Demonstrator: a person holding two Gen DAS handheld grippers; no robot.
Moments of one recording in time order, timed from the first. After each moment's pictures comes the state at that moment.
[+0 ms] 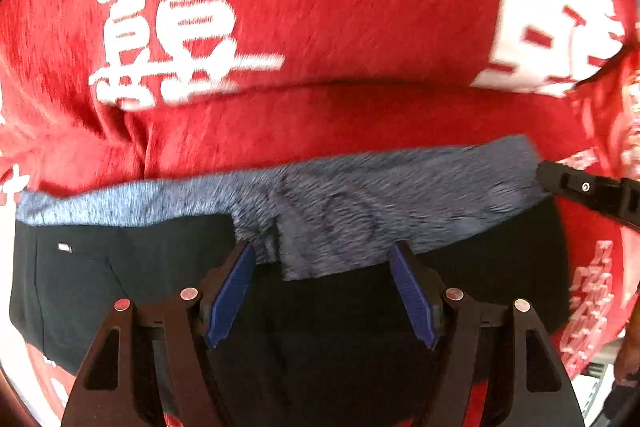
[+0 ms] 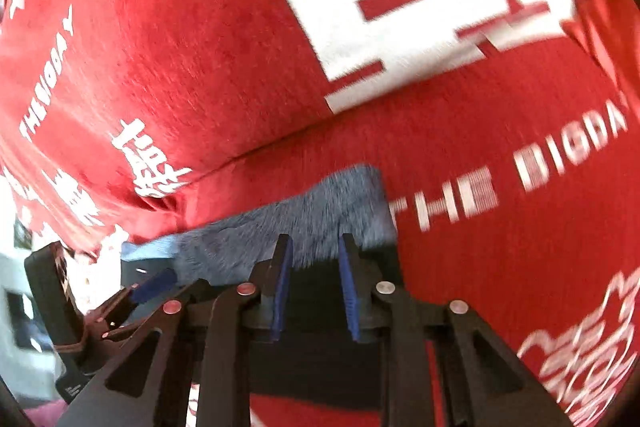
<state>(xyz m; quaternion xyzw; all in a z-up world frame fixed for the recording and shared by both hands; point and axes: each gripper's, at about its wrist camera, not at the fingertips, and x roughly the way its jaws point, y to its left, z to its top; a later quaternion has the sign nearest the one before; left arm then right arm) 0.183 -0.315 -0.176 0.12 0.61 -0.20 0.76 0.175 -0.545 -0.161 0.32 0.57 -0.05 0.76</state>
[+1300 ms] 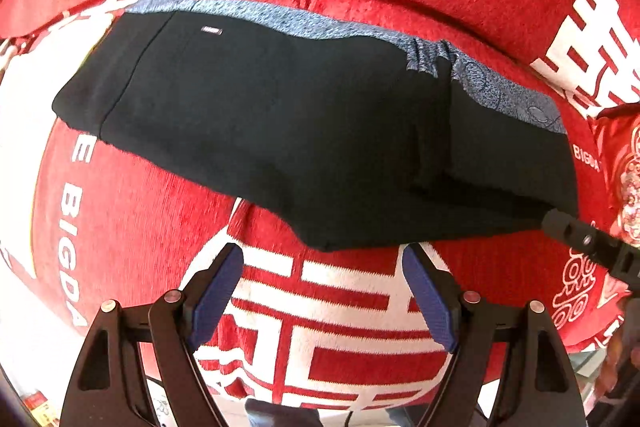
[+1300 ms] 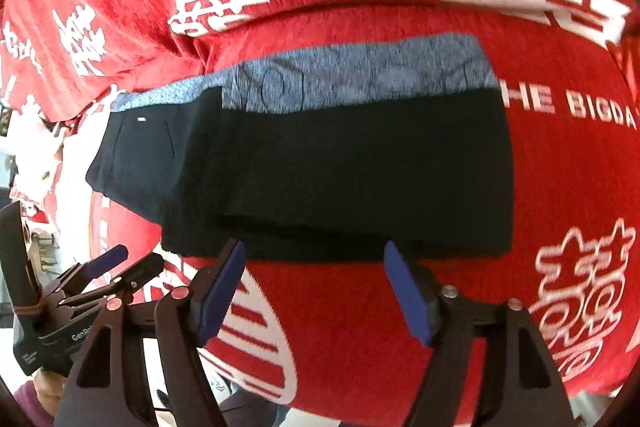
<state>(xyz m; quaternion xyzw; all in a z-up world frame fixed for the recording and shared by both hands) 0.088 -0.155 -0.142 0.00 0.67 -0.09 0.74 0.113 -0.423 -0.130 0.22 0.68 0.02 0.70</state>
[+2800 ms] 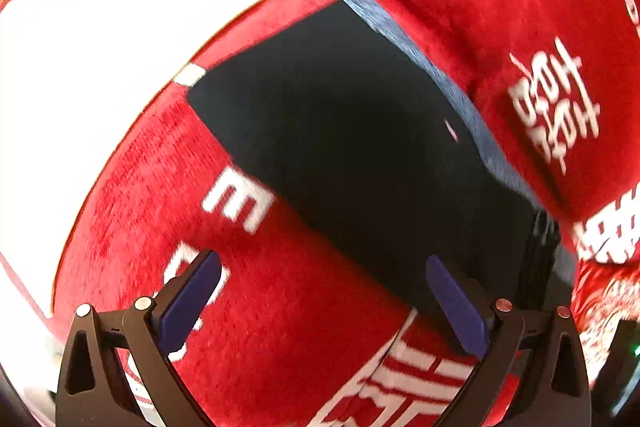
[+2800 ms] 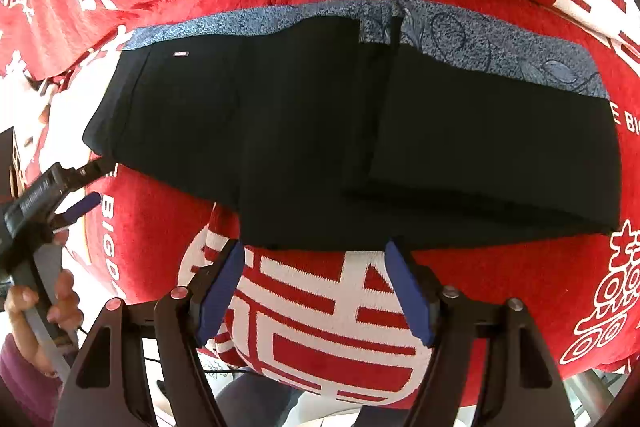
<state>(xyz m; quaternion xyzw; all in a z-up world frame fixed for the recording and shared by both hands) 0.175 0.048 -0.181 -0.19 0.65 -0.01 0.73 0.146 -0.286 -0.144 0.17 0.72 0.02 0.67</state>
